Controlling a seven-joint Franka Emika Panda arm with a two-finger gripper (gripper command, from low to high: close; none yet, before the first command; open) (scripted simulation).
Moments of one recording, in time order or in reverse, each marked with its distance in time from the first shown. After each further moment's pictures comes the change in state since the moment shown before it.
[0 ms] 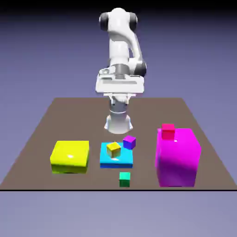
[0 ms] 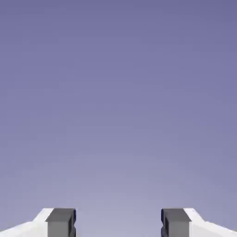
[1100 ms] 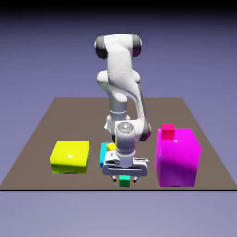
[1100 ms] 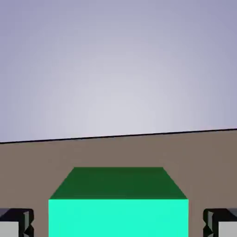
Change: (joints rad) arm -0.046 1.005 0.076 0.482 -0.088 -0.264 0.214
